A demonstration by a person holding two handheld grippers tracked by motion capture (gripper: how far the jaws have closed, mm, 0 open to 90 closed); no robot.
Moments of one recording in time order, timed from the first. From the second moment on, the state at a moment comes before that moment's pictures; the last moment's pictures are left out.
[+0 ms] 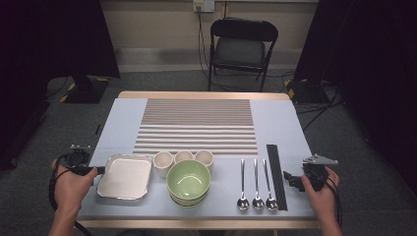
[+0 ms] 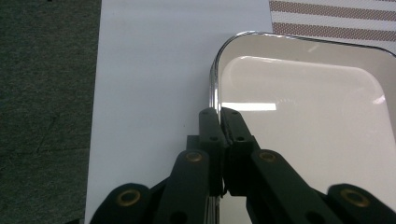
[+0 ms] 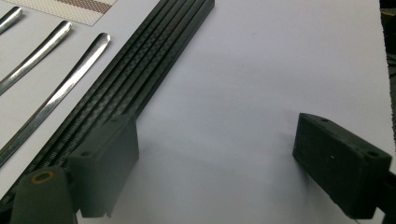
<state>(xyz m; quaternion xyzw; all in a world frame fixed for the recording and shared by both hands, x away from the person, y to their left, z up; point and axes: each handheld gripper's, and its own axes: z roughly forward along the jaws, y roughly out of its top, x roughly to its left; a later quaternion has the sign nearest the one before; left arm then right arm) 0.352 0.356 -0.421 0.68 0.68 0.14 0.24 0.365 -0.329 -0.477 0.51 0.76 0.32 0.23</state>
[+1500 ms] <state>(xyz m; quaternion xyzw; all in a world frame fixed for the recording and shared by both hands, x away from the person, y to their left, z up) 0.360 0.351 -0.423 0.67 0.70 0.13 0.22 0.366 -0.329 -0.477 0.52 0.76 0.32 0.23</state>
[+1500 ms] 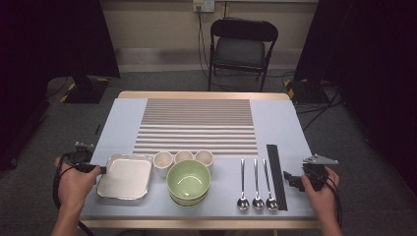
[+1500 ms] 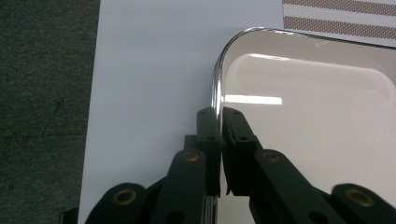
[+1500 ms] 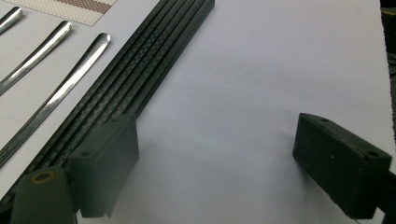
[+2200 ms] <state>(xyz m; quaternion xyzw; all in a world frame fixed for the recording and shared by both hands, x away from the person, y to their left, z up) 0.359 0.352 -0.416 0.66 0.71 0.12 0.22 0.366 -0.330 -0.477 0.52 0.76 0.32 0.23</state>
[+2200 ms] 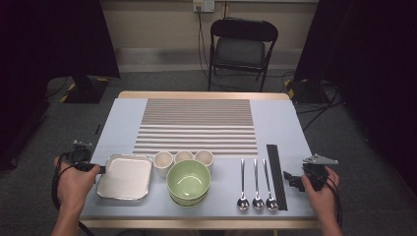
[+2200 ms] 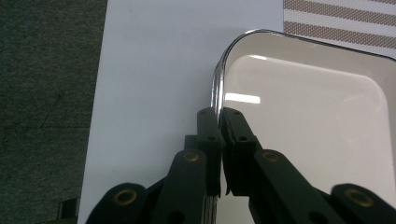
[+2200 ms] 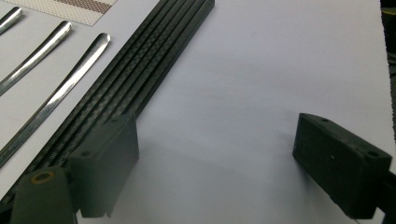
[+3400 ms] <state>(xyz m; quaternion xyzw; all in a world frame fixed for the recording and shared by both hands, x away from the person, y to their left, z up) 0.358 0.352 -0.416 0.67 0.70 0.12 0.21 0.366 -0.329 -0.477 0.52 0.76 0.32 0.23</state>
